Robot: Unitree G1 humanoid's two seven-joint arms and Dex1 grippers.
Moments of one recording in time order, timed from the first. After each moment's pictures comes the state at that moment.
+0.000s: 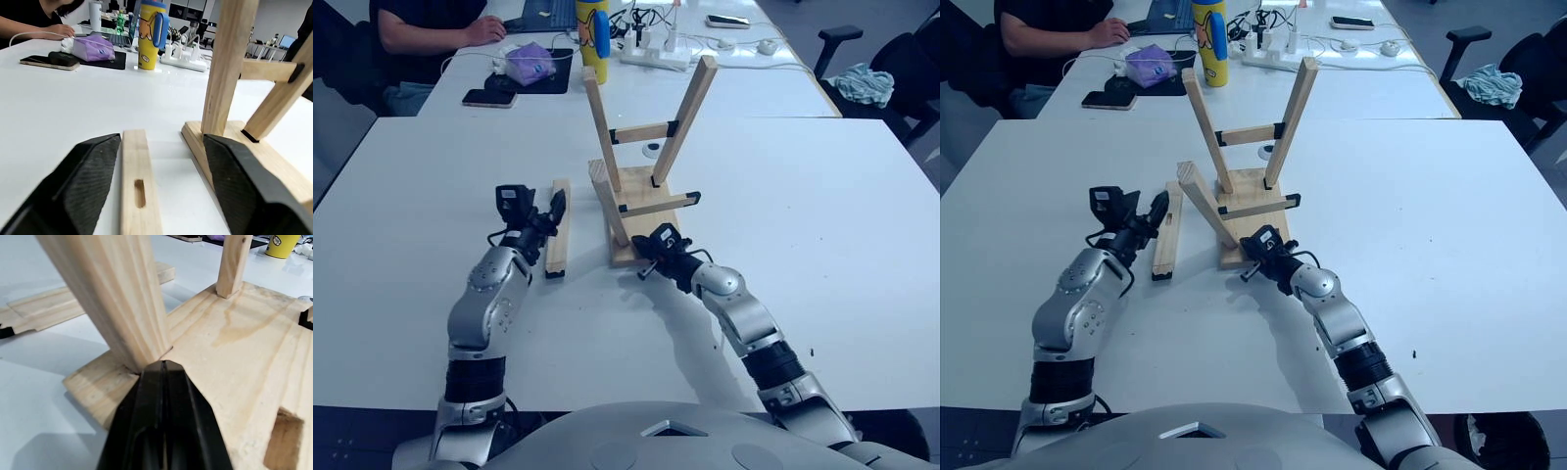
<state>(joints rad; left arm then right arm) -0.04 0.16 0.00 -0.27 -0.33 0.51 -0.04 -0.13 -0.23 0.35 0.08 0.08 0.27 0.44</state>
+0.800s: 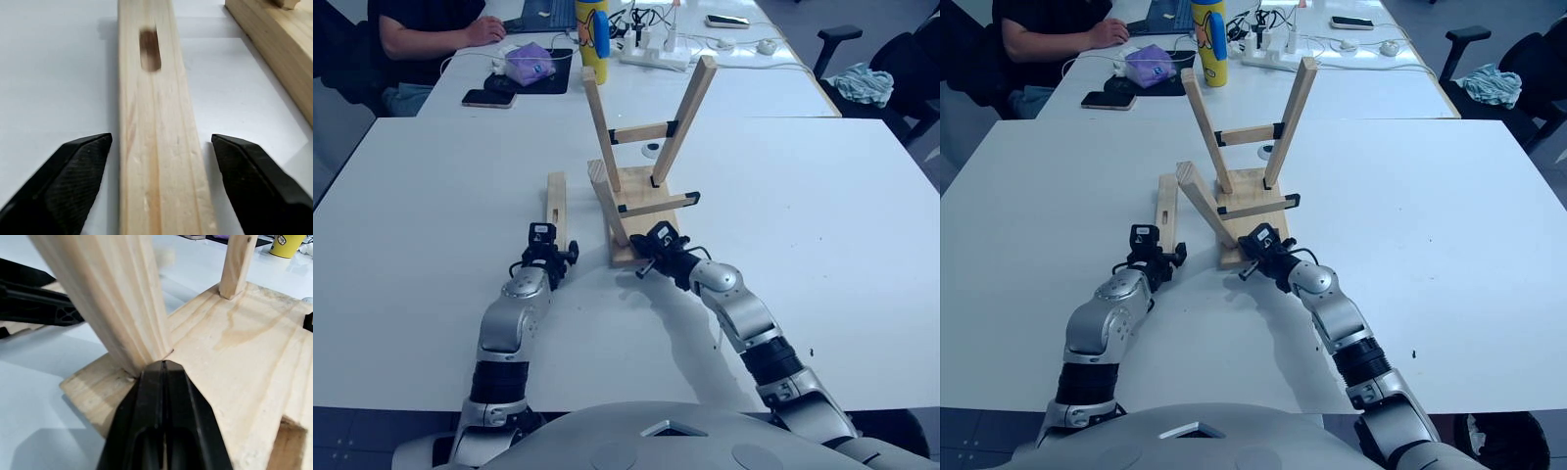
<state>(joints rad) -0.04 0.08 -0.03 -0.19 -0.15 0.82 0.05 -0.16 -0.23 0.37 0.09 0.08 0.30 0.43</state>
